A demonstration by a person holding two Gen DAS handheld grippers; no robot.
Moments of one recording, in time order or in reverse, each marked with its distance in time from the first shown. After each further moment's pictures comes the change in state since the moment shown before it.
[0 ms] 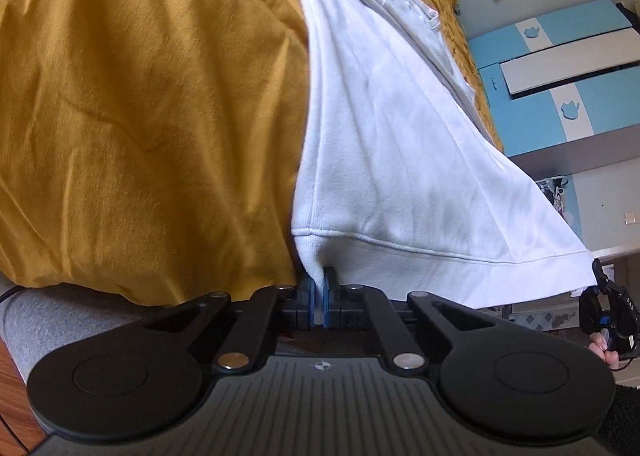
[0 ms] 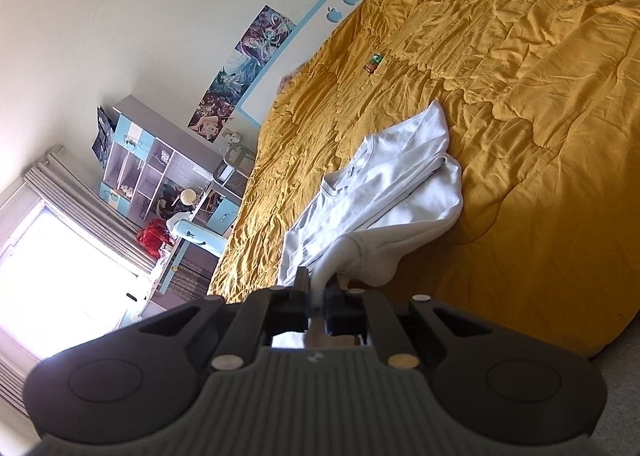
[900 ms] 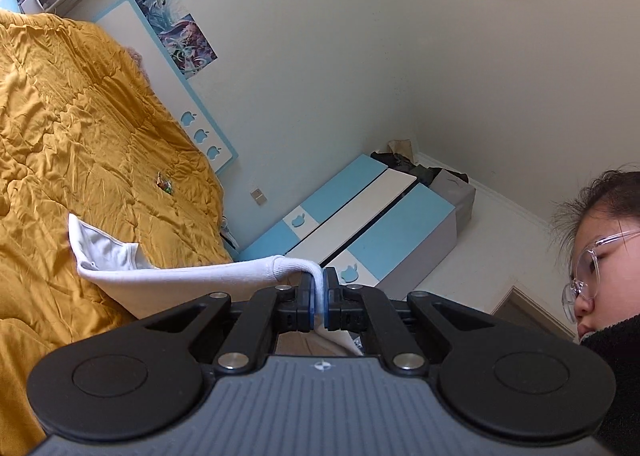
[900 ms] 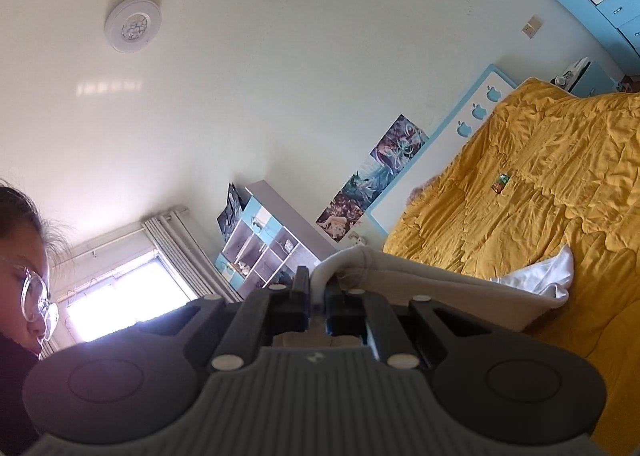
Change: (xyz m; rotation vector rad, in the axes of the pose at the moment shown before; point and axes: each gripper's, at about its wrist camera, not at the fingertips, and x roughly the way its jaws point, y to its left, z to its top) left arm -0.141 -0.105 -0.011 0.290 -0.711 -0.576; right arm -0.051 0.027 0.008 -0.141 -0.348 0.394
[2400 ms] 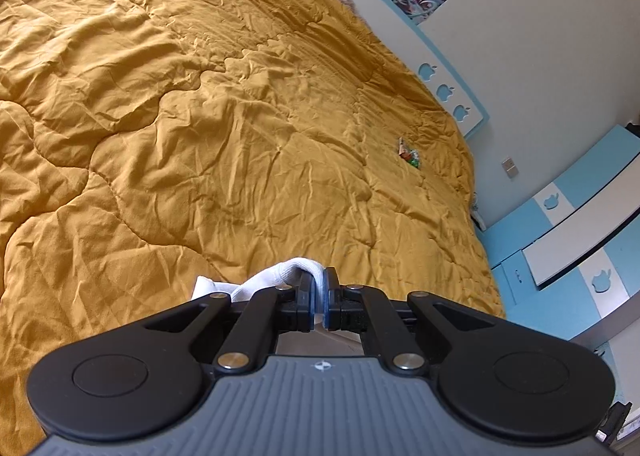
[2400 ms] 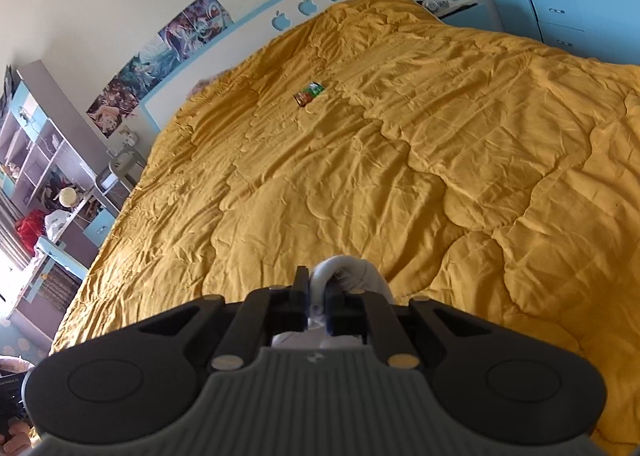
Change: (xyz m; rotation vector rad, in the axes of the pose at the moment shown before) left arm 0.285 0.235 0.062 -0.099 0.161 0.775; right arm 0.408 -0.294 0.043 -0.115 0.368 -0.699
